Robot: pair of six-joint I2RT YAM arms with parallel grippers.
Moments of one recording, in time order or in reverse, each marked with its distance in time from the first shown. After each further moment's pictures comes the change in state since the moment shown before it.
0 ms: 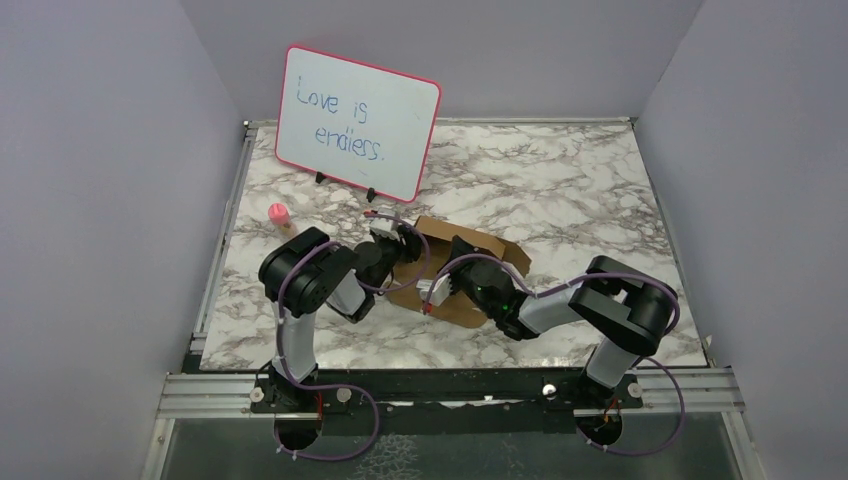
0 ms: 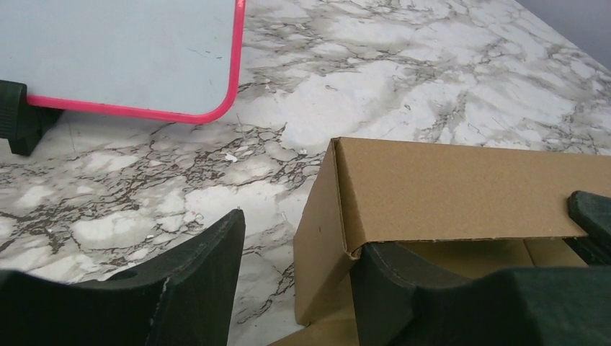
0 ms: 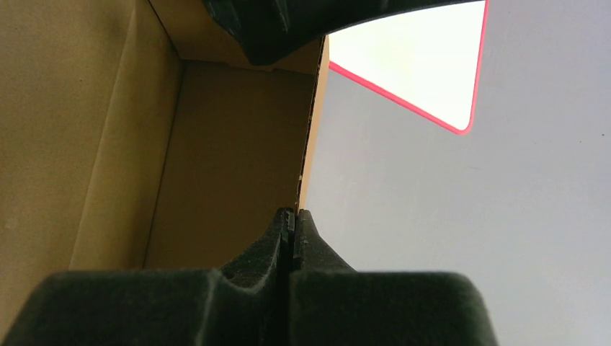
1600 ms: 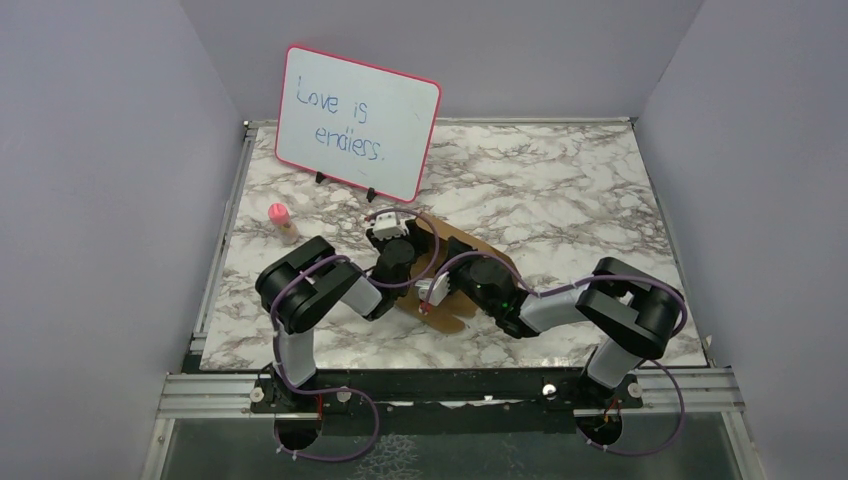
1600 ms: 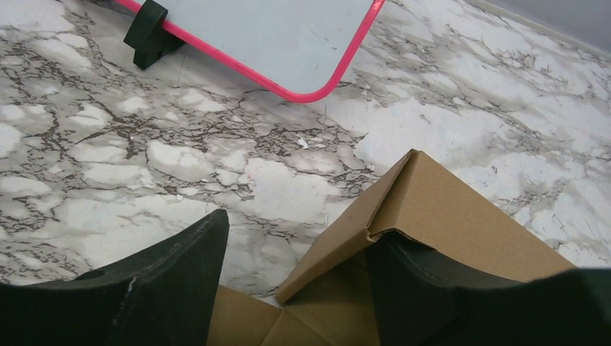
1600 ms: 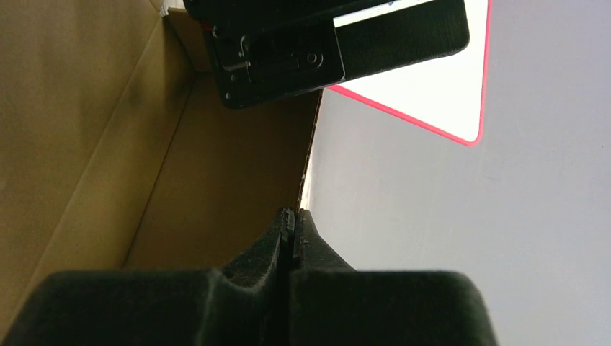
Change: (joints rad) left arm -0.179 -0.083 0.117 -0.386 -0.621 -0.245; right arm 0.001 -0.034 0.021 -0.056 -0.054 0.079
